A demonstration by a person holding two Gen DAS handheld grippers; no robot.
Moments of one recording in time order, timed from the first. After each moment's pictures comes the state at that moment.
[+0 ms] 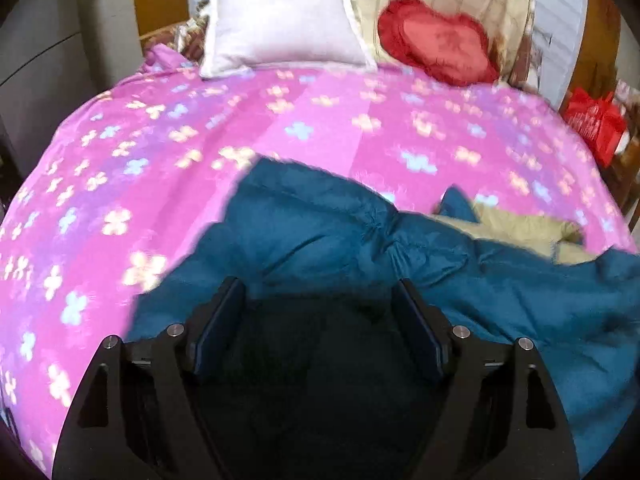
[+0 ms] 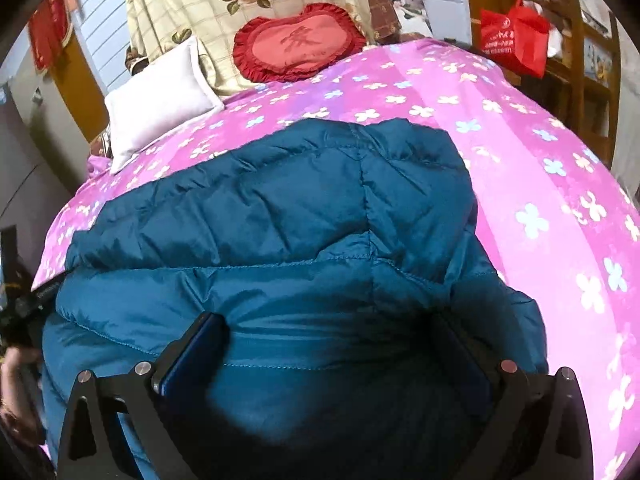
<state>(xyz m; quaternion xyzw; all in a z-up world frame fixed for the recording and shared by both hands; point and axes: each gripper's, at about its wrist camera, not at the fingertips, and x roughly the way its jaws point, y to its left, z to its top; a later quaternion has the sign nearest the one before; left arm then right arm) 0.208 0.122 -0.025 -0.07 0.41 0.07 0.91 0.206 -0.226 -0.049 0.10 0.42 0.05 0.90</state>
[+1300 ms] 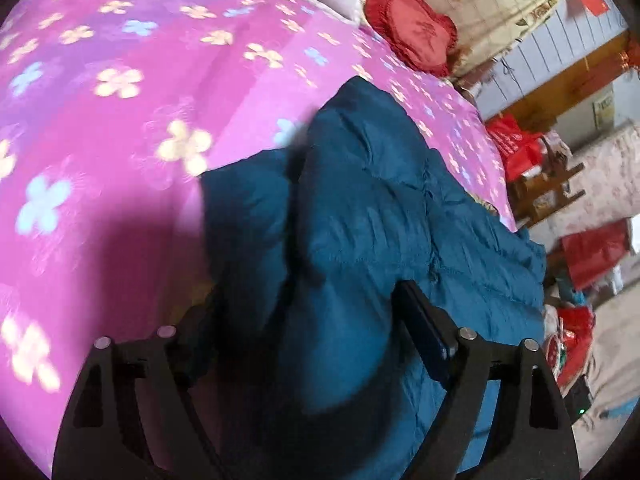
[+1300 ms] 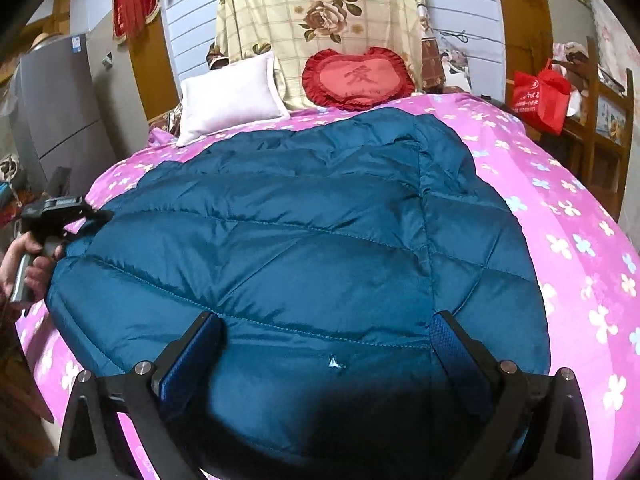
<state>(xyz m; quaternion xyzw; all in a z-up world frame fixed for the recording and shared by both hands) 0.178 0.241 -0.054 -0.27 0.50 -0.12 0.81 0.059 -0.188 -0.053 0.03 0.34 0.12 0.93</state>
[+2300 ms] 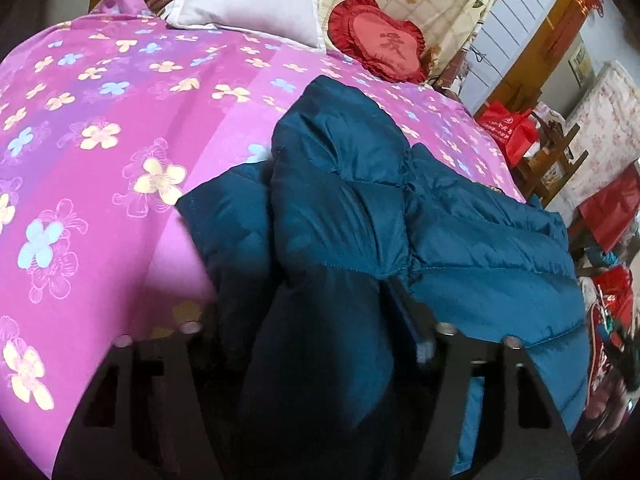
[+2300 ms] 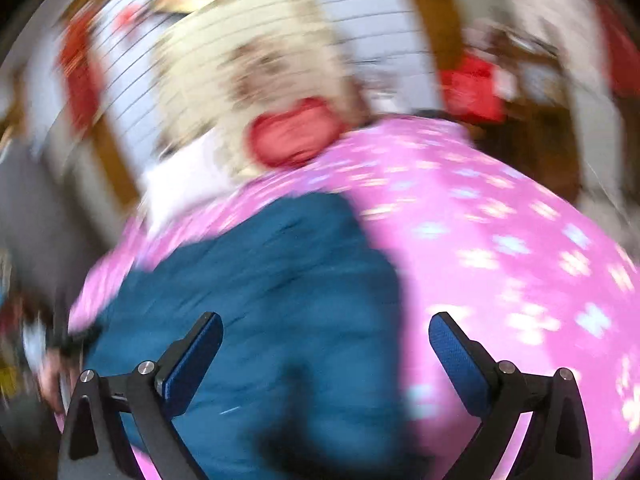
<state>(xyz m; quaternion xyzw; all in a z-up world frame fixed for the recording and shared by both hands) 0.155 0.214 -0.062 -0.17 0.42 -0.11 0.88 0.041 -0.309 -0.017 0.19 0.27 0.03 0.94</state>
